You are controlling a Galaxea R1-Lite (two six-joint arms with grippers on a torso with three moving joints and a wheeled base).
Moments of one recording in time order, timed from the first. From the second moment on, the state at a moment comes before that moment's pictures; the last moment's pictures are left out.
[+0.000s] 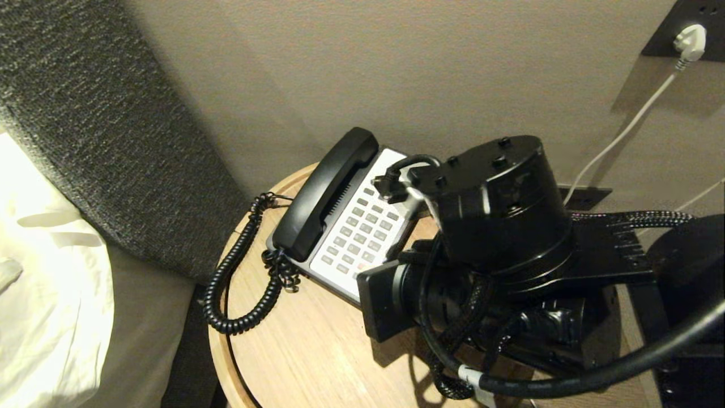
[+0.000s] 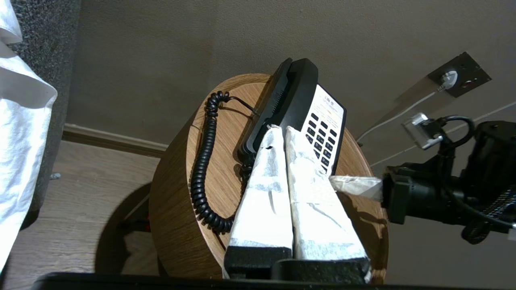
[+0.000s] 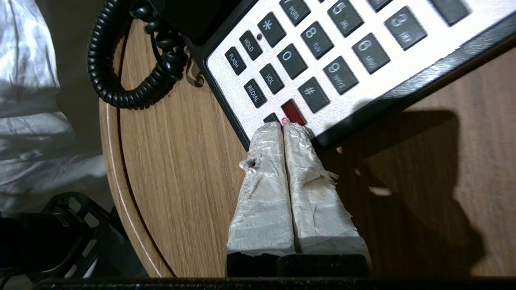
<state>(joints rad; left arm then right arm) -0.37 0.56 -0.43 -0.34 -0.03 -0.46 1.08 1.73 -1.23 0.02 -0.33 0.37</state>
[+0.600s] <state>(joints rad) -0.37 0.56 -0.42 -0.34 -0.04 -0.46 1.08 1.70 -1.20 0.02 -0.34 0.37</state>
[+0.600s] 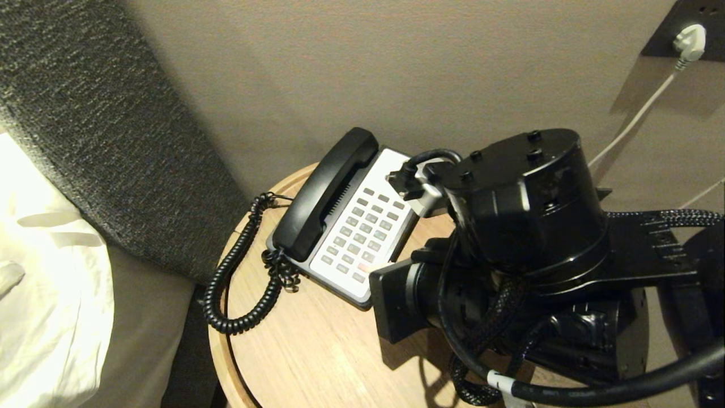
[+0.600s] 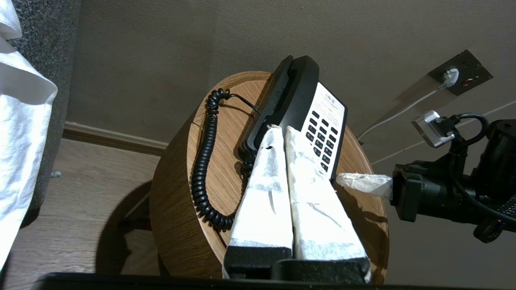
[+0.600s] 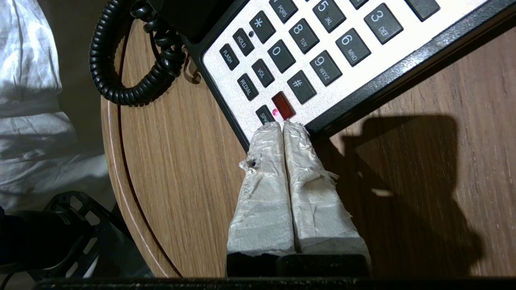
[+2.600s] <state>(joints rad) -0.37 0.55 -0.42 -0.34 -0.03 -0.46 1.08 1.75 -1.22 0.00 -0.33 0.37</state>
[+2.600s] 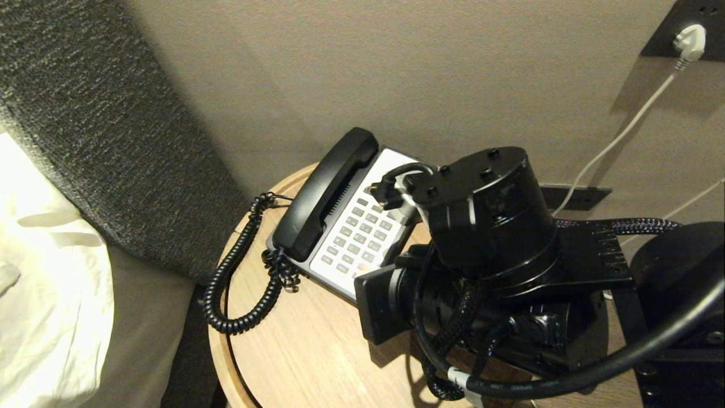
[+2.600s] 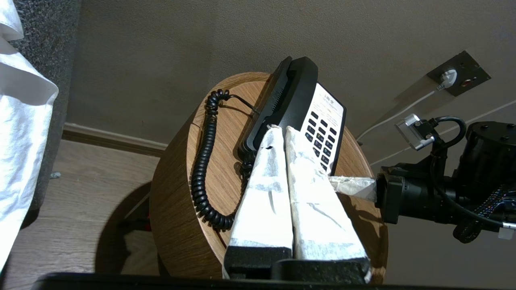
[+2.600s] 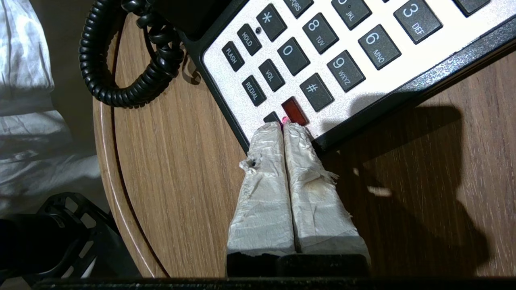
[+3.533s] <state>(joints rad) -0.37 0.54 -0.41 -0.34 -0.03 -0.46 1.06 1.73 -1.21 0.00 -0.33 0.37</state>
